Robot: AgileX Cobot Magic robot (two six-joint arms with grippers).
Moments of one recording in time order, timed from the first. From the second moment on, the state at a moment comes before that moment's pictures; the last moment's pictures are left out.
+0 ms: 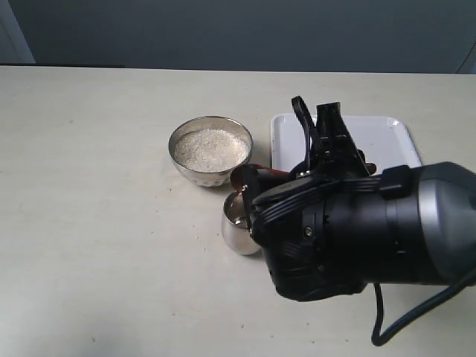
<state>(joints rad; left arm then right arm) -0.04 0.01 0.01 0.03 0.24 0.02 1.25 1.70 -0.89 -1.09 1.22 0.20</state>
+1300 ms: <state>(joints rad) -0.04 0.01 0.01 0.03 0.24 0.02 0.46 1.99 -1.48 -0.19 1.22 -0.06</state>
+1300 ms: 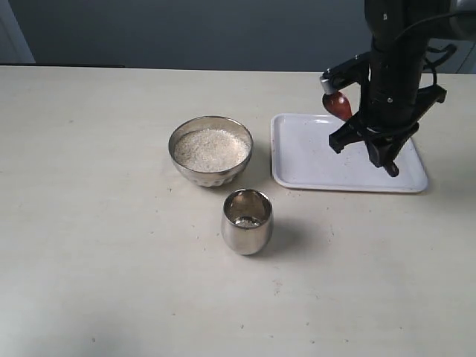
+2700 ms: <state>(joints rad) -0.04 0.01 0.01 0.03 0.24 0.02 0.46 2.25 -1.69 -0.18 1.22 -0.09</state>
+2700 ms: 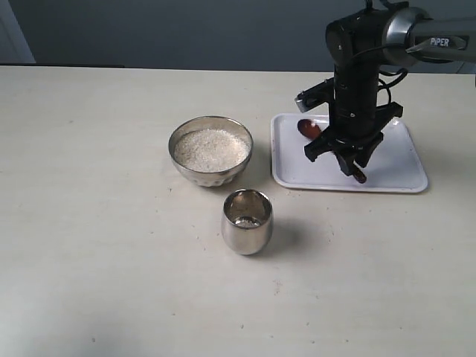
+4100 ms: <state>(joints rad) -0.04 0.01 0.01 0.03 0.24 0.02 0.50 1.06 -0.77 -0.07 0.38 -0.01</state>
